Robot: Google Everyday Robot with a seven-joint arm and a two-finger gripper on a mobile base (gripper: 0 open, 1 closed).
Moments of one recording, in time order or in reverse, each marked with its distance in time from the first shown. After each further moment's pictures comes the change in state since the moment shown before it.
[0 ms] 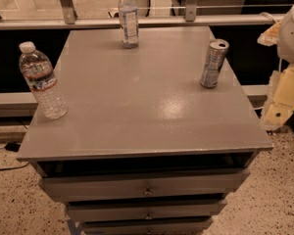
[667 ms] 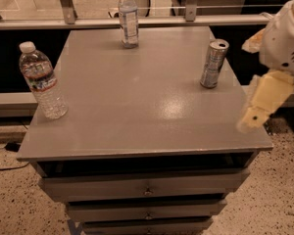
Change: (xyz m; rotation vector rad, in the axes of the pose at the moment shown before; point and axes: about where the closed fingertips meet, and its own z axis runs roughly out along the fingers) arm -0.026 0.009 0.017 -0.028 -0.089 0.036
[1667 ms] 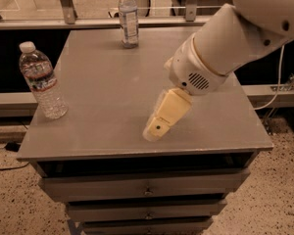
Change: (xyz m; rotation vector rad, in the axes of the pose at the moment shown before) arm -0.137 0.044 0.078 -0.133 -0.296 0.025
